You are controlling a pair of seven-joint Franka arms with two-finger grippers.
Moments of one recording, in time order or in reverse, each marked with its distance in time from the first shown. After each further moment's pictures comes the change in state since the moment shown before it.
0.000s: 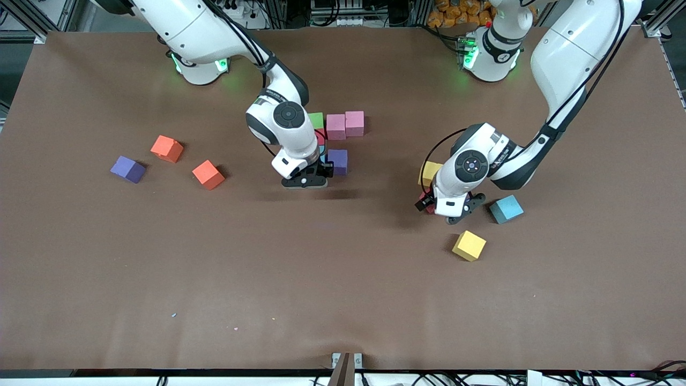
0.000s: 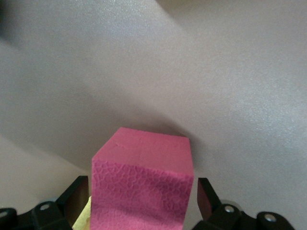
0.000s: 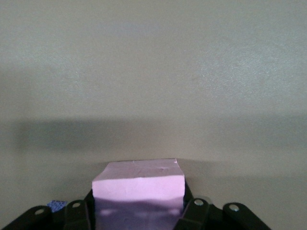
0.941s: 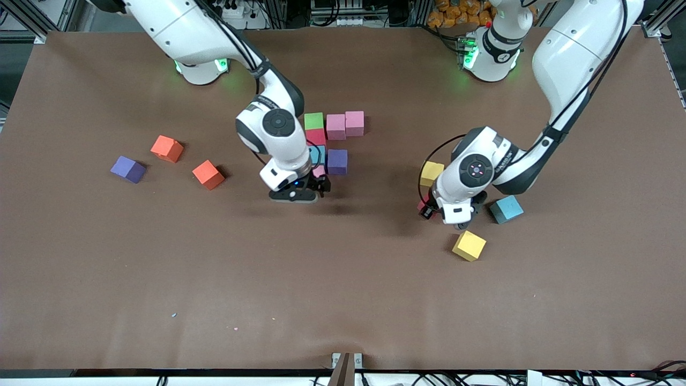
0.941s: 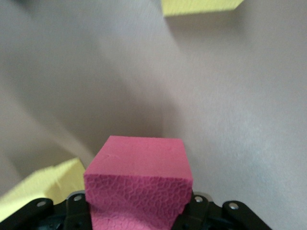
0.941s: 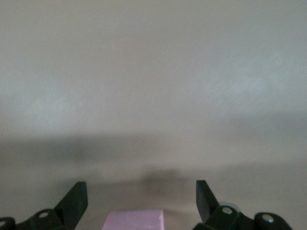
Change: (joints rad) left arm -0.030 0.011 -0.013 0.078 -0.045 -0.010 -0.330; right arm -0.050 -0.026 -0.040 0.110 0.000 -0.078 -0.009
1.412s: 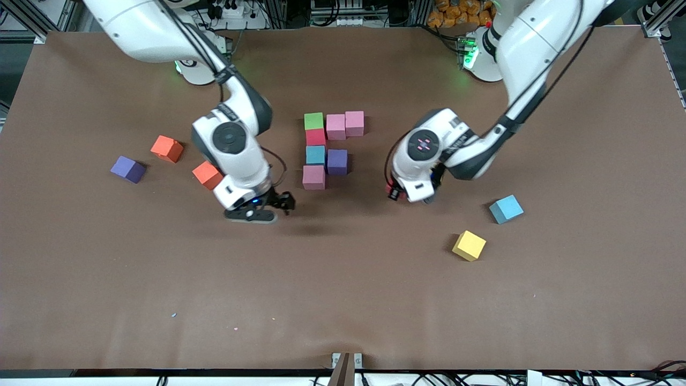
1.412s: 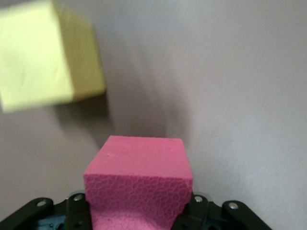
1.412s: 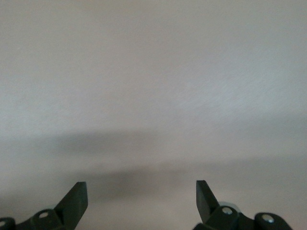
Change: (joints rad) left arm -0.202 0.000 -0.006 0.002 -0.001 -0.006 -0.418; right arm -0.245 -0.071 0.074 0.007 0.000 -0.092 -0.248
